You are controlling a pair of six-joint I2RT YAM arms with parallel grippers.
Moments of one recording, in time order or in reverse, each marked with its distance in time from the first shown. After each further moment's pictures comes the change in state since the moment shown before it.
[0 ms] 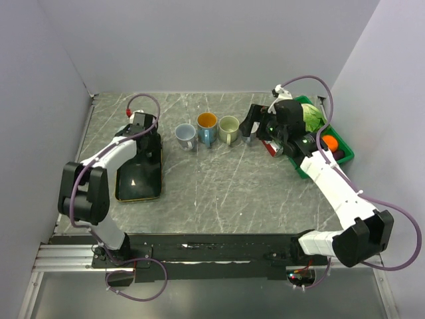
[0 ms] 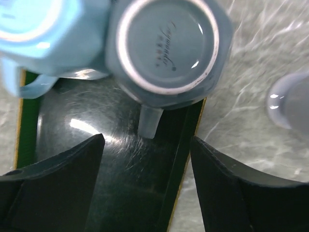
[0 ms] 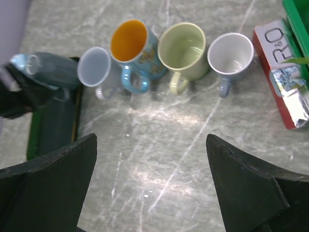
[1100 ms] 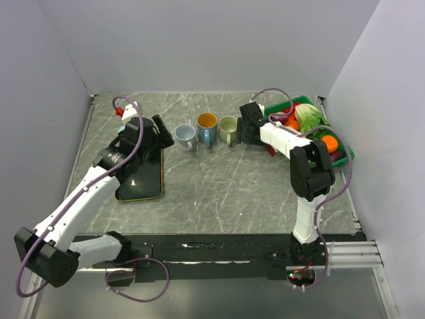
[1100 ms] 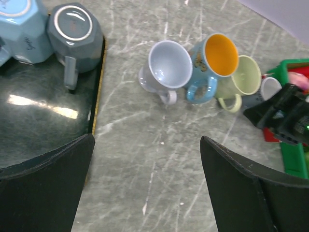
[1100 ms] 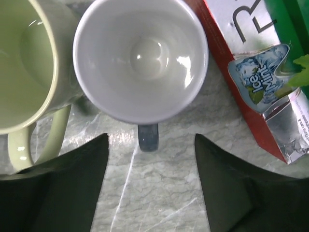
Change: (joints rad) left arm -0.286 -0.509 0.002 -0.159 -0.066 -0.269; right arm 0.000 0.686 0.230 -0.052 0.309 -0.027
